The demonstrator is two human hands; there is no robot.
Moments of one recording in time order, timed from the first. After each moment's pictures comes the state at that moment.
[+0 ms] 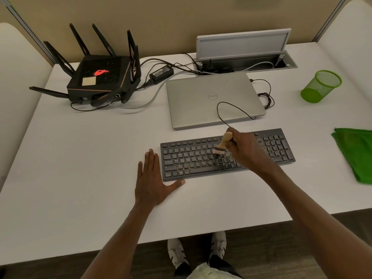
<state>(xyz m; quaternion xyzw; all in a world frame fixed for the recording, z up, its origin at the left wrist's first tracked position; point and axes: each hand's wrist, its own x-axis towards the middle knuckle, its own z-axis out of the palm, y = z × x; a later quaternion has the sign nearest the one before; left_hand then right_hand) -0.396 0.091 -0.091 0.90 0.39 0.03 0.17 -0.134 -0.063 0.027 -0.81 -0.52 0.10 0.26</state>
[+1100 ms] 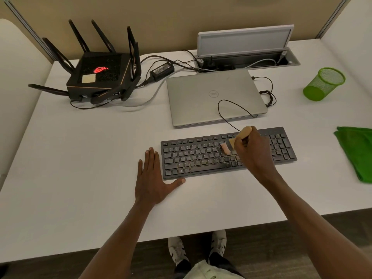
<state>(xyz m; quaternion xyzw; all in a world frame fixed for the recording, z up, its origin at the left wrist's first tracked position) -0.395 0.092 -0.094 0.91 0.39 0.02 0.17 -0.145 -0.074 0.019 -0.86 -0.34 0.05 0.36</state>
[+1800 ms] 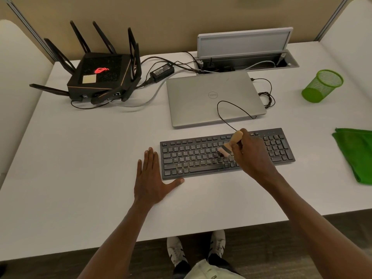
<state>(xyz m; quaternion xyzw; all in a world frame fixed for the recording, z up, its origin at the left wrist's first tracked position) -0.395 0.093 -0.094 0.91 0.39 0.02 0.16 -0.143 -0.079 0.019 -0.85 -0.45 0.06 0.28</state>
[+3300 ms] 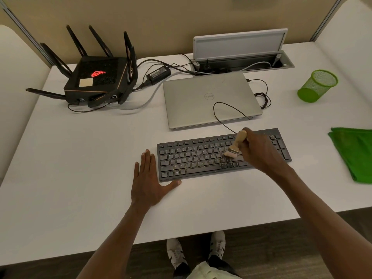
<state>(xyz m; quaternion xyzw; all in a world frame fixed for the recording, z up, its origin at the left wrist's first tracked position) -0.396 0.092 -0.093 0.91 0.39 0.02 0.16 -0.106 -0.097 0.022 -0.83 -0.50 0.05 0.24</state>
